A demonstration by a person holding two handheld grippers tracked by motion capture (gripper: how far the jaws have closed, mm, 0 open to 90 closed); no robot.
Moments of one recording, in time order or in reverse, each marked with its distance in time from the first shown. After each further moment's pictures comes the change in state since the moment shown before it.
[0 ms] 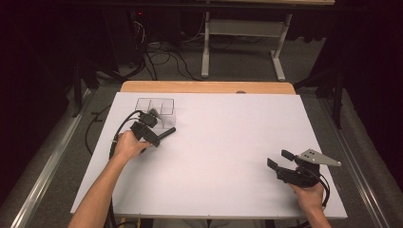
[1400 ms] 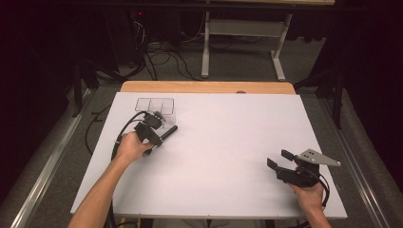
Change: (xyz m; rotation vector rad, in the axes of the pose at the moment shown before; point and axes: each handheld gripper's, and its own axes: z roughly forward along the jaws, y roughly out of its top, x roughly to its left) left arm -0.015 0.000 -0.004 -0.042 0.009 0.104; right arm 0.001 0.000 0.000 0.002 -0.003 -0.004
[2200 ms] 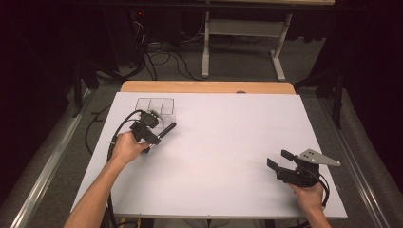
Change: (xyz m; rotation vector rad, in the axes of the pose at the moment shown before) left arm -0.002 -0.008 -0.020 -0.067 0.005 0.000; right arm 0.000 0.000 0.001 0.001 0.001 -0.001
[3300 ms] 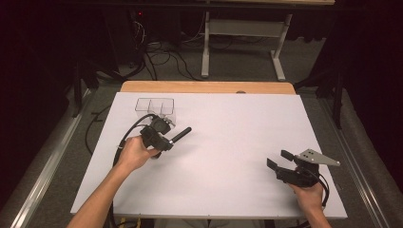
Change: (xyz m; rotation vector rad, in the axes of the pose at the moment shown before) left arm -0.050 0.006 -0.020 -0.064 -0.060 0.151; right arm 0.000 0.000 0.001 0.006 0.001 0.000
